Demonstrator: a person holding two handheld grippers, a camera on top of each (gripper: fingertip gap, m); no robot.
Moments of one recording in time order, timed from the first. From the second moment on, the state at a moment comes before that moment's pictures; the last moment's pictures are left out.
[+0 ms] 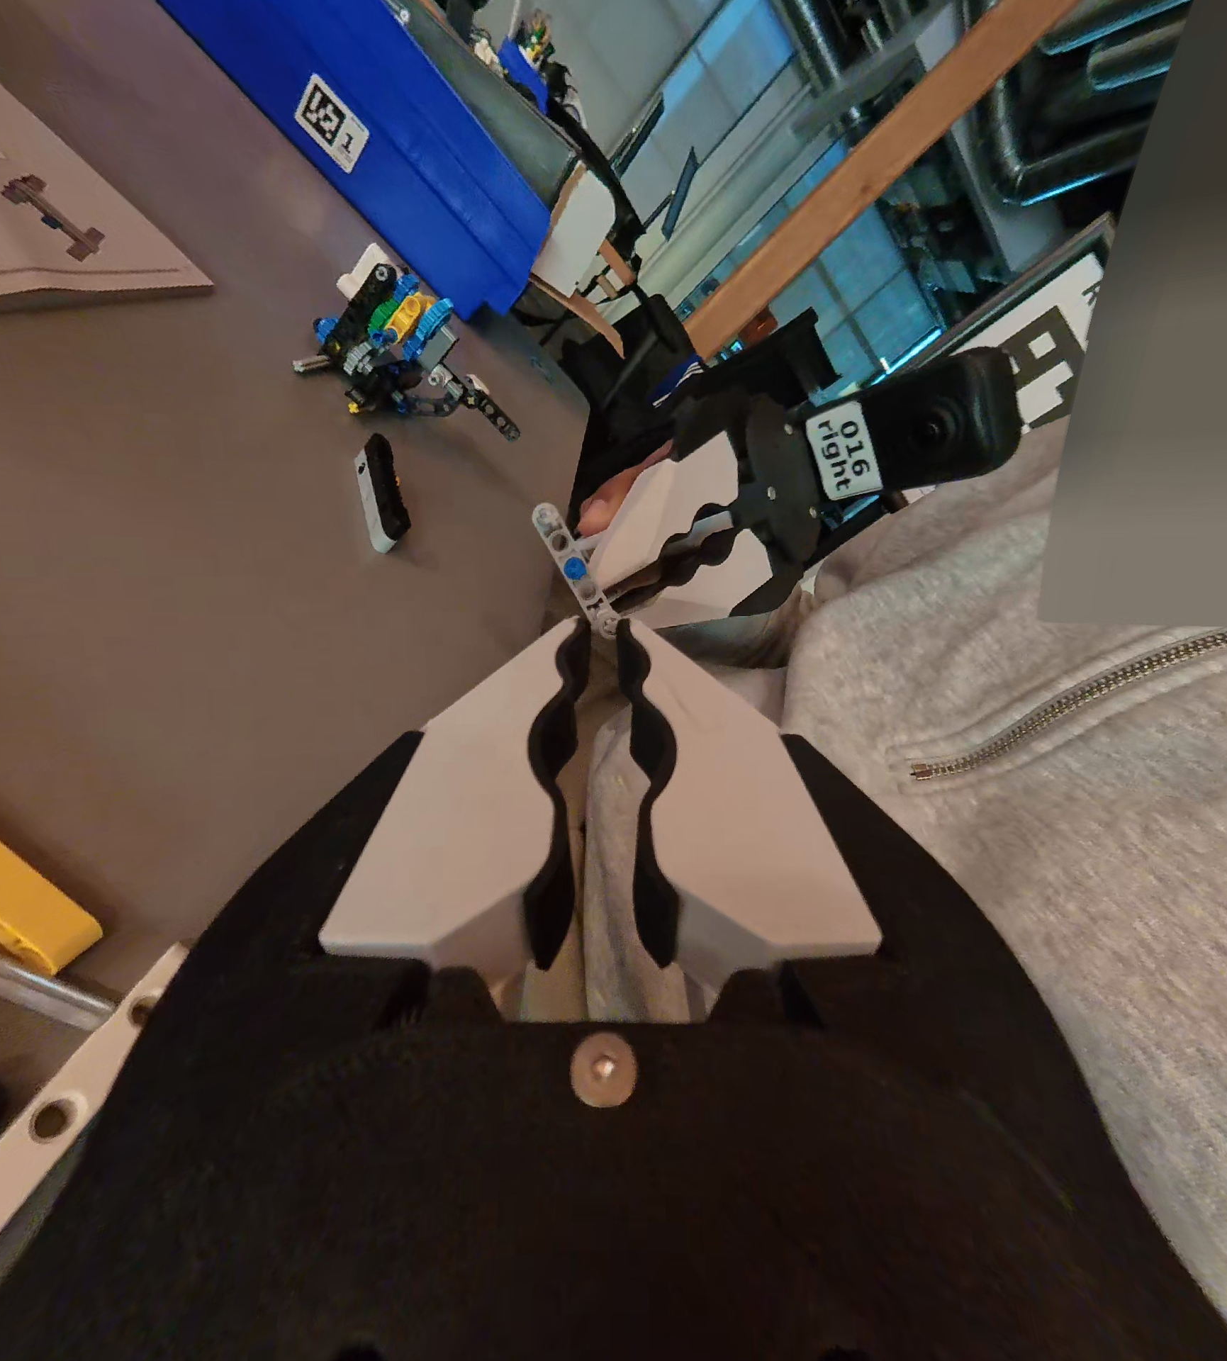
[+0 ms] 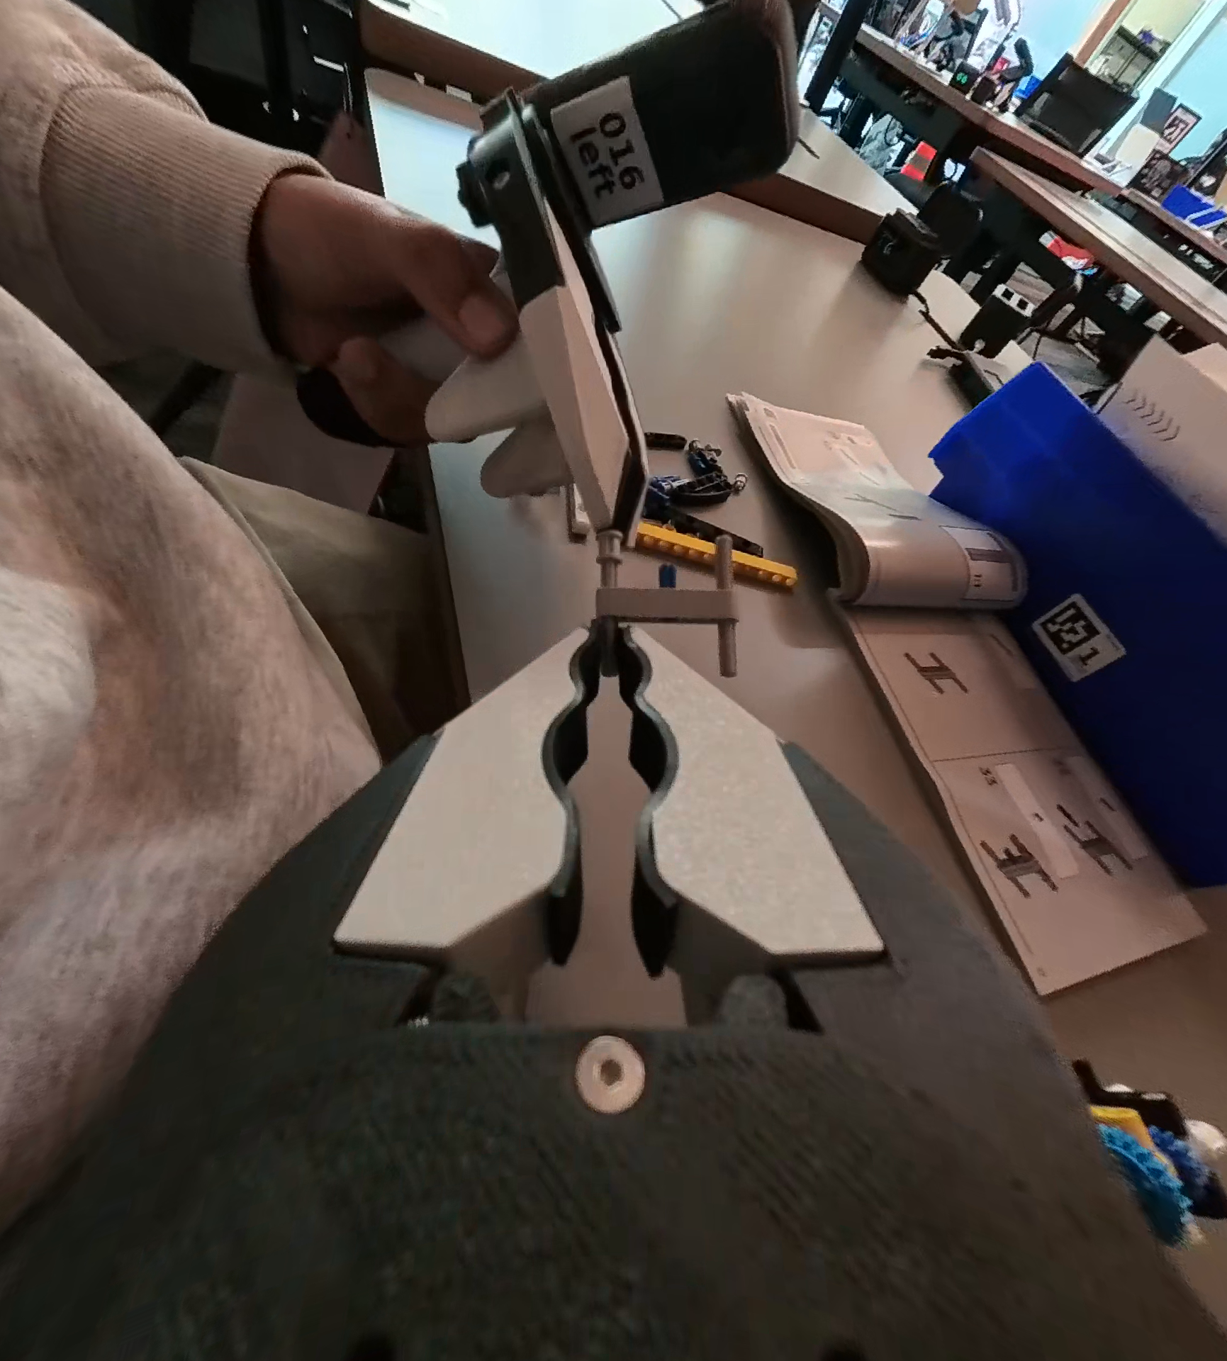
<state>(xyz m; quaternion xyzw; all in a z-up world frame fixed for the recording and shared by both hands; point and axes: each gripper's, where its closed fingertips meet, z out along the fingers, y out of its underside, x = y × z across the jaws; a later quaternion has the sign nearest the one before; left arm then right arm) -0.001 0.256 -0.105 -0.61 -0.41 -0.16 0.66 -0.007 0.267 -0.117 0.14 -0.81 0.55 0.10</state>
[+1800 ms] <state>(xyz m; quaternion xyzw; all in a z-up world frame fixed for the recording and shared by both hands) -0.009 0.251 -0.123 -0.62 -0.44 -0.13 0.64 -0.013 0.266 -0.139 0.15 -0.84 0.50 0.15</state>
